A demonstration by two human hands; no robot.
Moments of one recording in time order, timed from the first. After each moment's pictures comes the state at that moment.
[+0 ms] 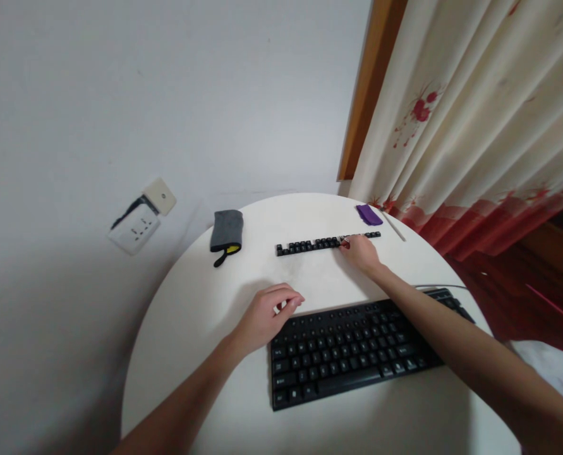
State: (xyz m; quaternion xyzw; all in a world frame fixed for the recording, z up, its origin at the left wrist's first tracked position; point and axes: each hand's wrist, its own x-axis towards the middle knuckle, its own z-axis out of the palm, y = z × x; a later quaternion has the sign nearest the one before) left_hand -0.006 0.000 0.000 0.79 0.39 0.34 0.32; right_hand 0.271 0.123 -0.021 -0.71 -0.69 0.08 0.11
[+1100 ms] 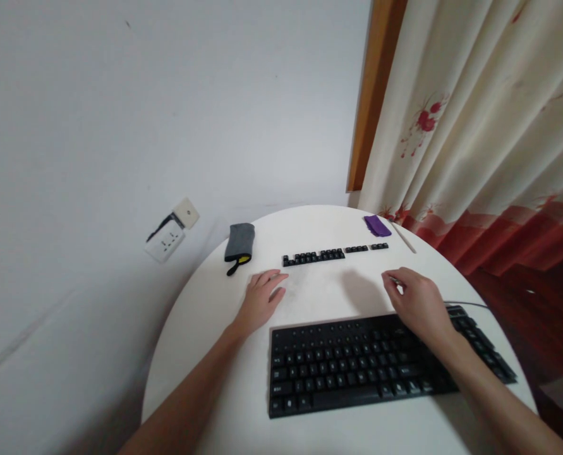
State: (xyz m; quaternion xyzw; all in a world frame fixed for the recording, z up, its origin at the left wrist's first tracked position) left_hand -0.038 0.046 -0.044 0.81 0.54 0.24 0.06; right_hand 0.325 0.006 0.016 -0.61 -0.72 0.02 0.33
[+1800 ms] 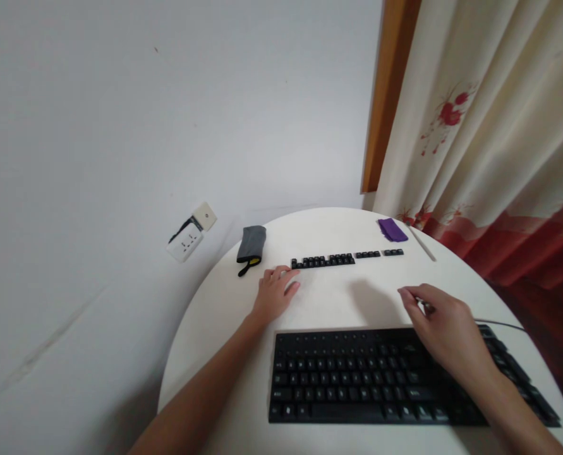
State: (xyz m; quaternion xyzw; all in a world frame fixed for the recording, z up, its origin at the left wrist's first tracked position) left_hand -0.014 0.061 -0.043 0.77 0.61 0.18 -0.02; right_hand 0.336 -0.009 0.027 -0.60 -0.70 0.10 0.36
